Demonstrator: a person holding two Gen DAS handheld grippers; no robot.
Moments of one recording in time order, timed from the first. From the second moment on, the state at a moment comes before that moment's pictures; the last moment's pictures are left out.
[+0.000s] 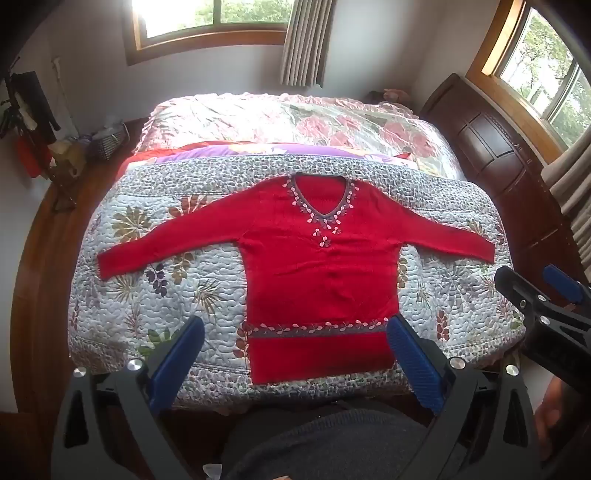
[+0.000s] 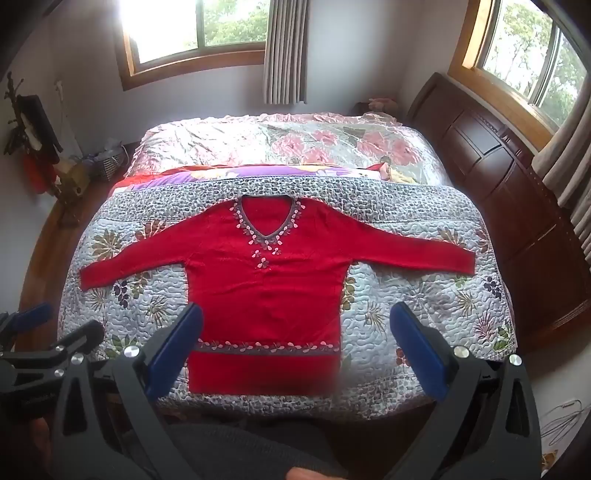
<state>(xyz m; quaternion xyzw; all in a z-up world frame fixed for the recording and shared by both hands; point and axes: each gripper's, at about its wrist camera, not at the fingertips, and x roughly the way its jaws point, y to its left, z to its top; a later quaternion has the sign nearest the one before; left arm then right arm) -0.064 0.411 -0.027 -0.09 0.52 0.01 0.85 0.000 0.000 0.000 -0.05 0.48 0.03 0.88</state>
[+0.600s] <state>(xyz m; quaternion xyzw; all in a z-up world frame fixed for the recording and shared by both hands) -0.062 0.412 -0.029 -0.09 0.52 0.01 0.85 0.001 0.001 -0.001 -0.05 0.48 0.03 0.88</state>
